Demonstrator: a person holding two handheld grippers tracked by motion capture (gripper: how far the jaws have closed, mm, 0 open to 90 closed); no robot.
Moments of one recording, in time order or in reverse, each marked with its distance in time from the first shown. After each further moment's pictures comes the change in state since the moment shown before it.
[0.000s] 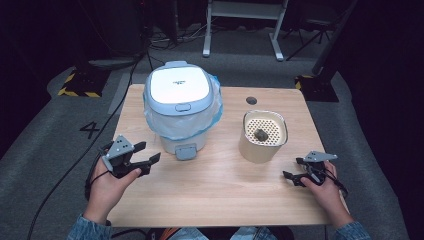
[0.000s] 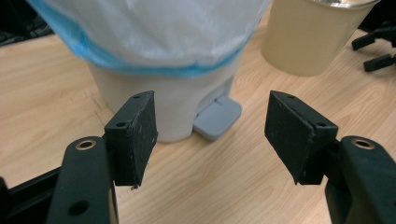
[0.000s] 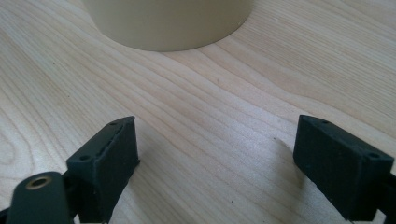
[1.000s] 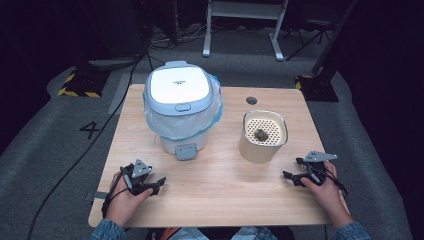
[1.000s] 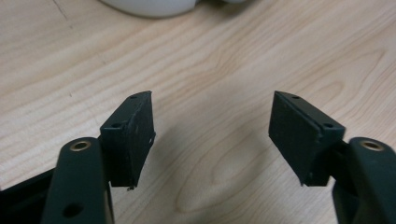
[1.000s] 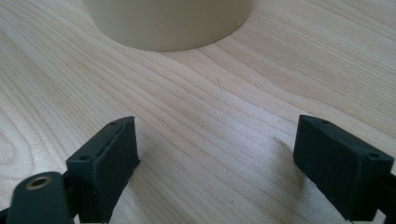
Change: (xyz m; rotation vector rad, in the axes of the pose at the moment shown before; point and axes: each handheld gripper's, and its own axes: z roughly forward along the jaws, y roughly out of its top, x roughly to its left) left arm -0.002 -0.085 0.060 0.243 0.051 0.047; right arm 0.000 0.000 0.000 0.000 0.000 -0.001
